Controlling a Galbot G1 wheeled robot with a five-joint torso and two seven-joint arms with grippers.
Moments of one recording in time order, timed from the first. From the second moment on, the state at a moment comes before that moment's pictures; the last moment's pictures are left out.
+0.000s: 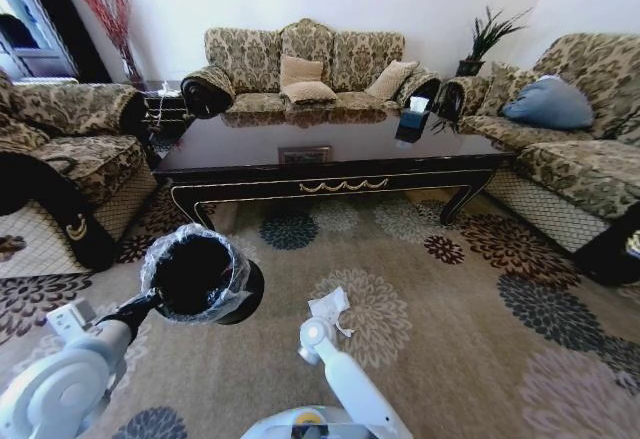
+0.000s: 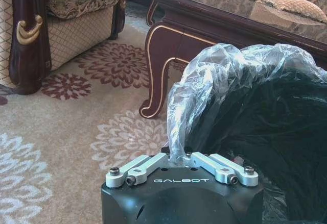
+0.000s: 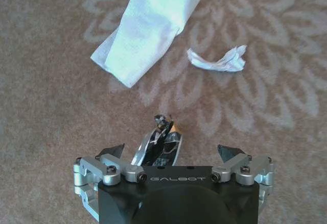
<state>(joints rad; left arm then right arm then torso) 1.62 -1.17 -1.04 -2.41 -1.16 0.74 -0.55 -1.02 1.56 -0.07 1.45 1.26 -0.28 1.23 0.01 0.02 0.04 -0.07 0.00</state>
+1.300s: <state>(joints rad) 1.64 -1.18 -1.03 -2.43 -1.14 0.74 -0.54 -1.02 1.61 -0.07 1.34 1.11 -0.27 1.11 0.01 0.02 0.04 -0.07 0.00</state>
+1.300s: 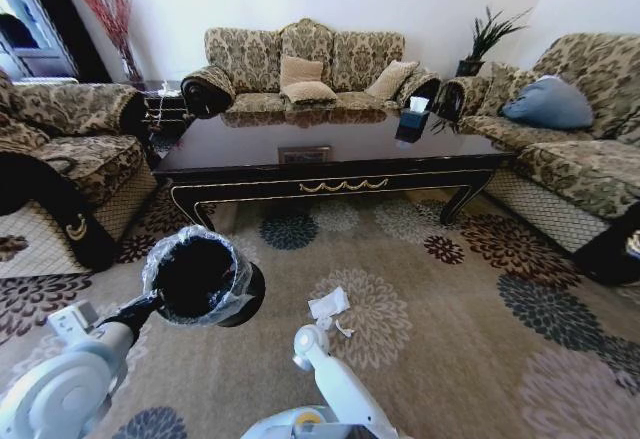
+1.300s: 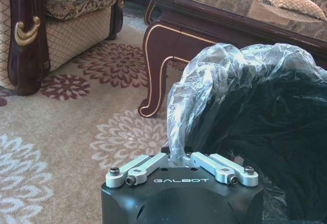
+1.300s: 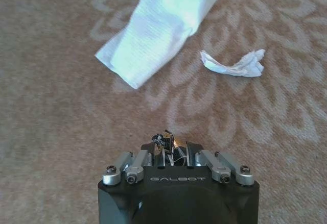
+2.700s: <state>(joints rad) 1.61 -1.18 -0.89 -2.35 -1.10 0.74 -0.55 -0.41 1.11 -0.58 2.09 1.06 0.05 0.59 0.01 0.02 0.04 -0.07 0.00</state>
